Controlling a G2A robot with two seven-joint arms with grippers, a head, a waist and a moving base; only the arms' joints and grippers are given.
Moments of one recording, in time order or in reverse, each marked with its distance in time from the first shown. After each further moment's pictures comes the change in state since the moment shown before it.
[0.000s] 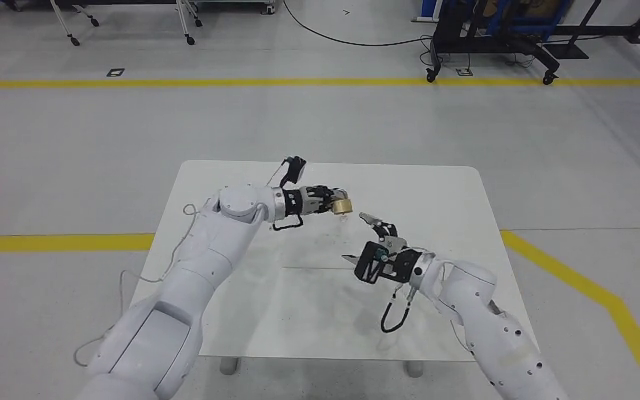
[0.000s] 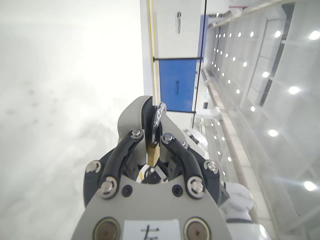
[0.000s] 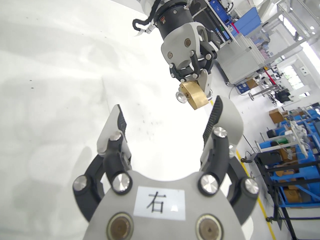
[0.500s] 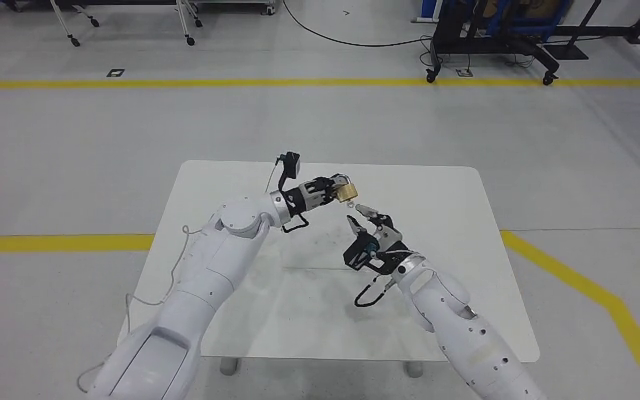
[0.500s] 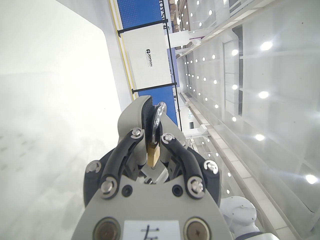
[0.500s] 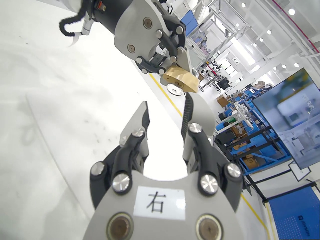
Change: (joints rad) left arm 0.122 0.015 -0.065 -0.175 -0.086 -0.039 0.098; right arm 0.070 -0.048 -0.147 0.184 -0.110 0.487 -0.085
